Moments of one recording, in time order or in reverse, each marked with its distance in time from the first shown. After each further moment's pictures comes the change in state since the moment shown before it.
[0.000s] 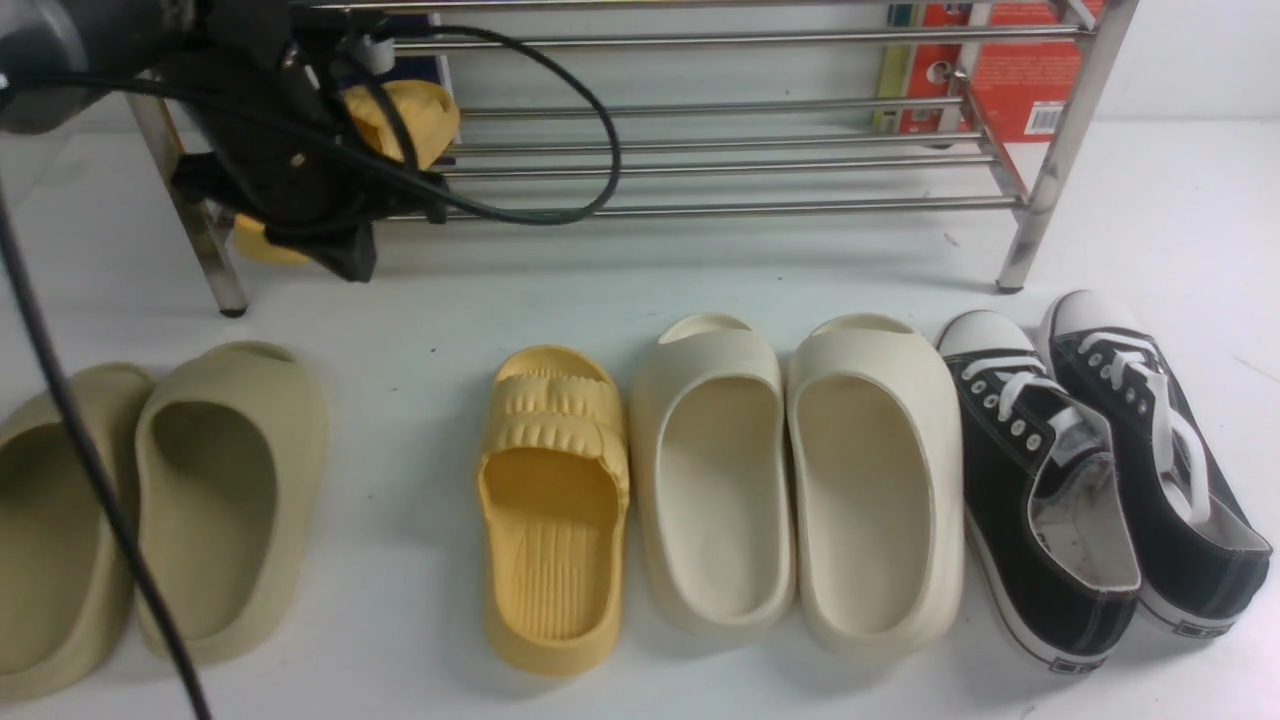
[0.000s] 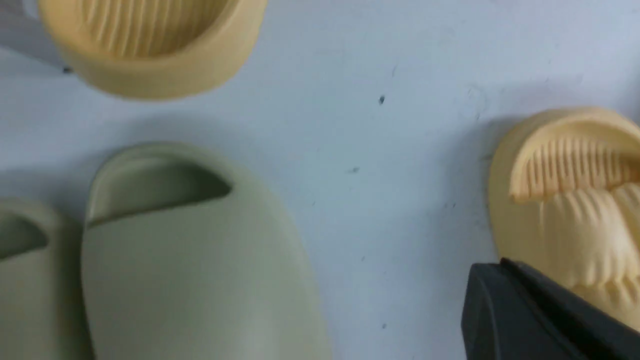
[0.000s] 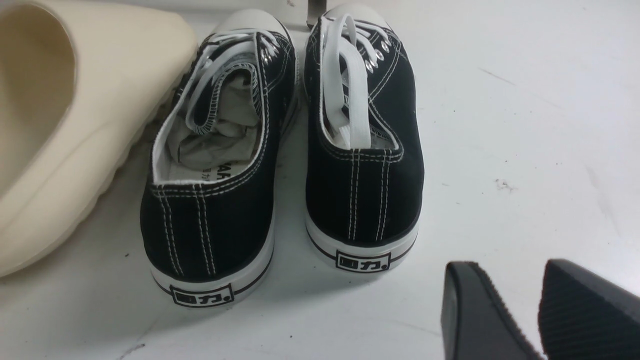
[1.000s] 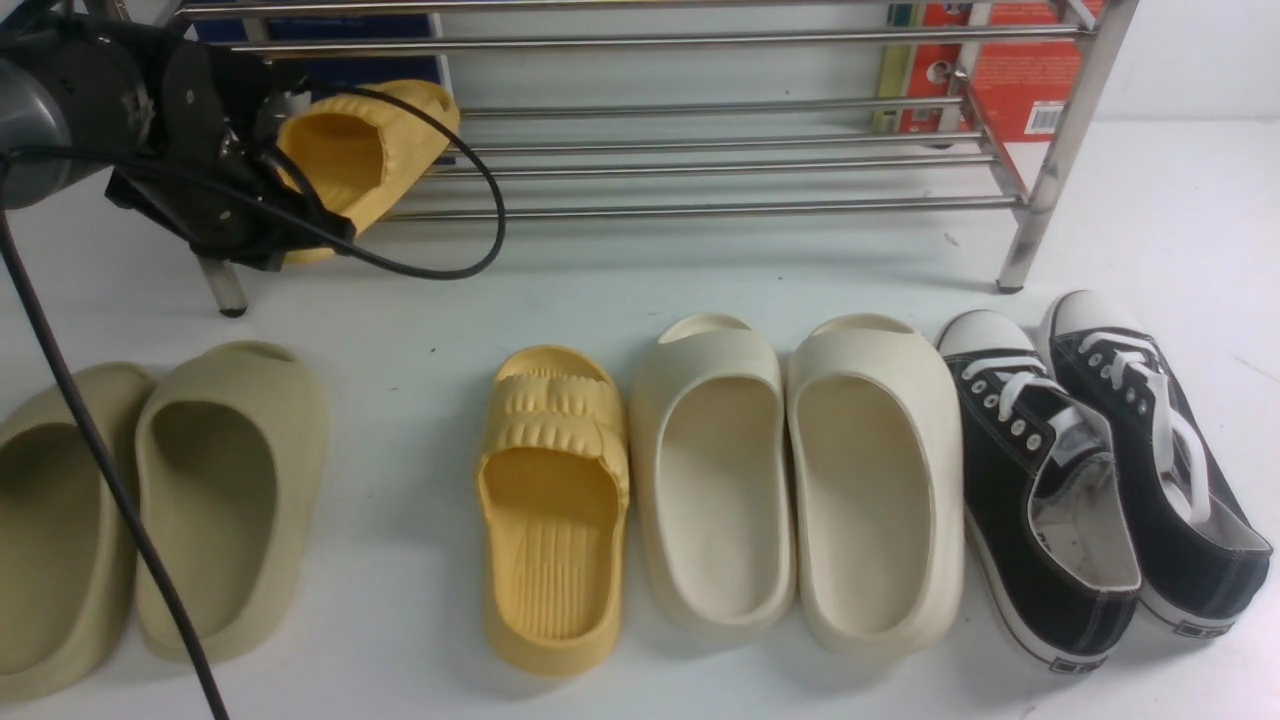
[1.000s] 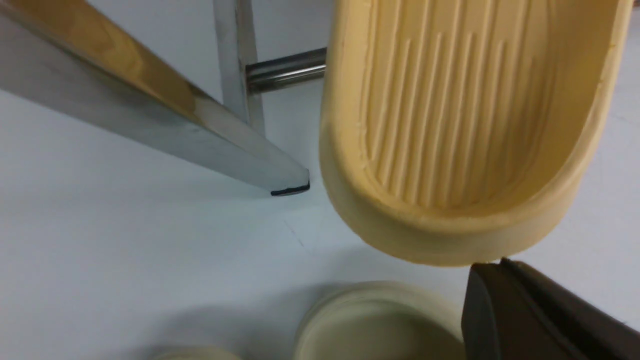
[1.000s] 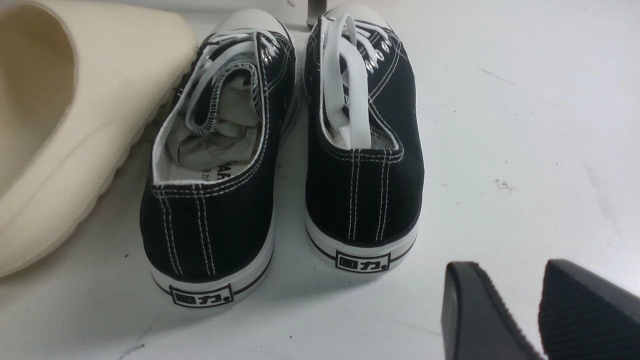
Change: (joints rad) right arm 0.000 0.000 0.000 0.000 0.000 0.000; left arm 0.133 0.144 0.052 0.130 -0.386 0.109
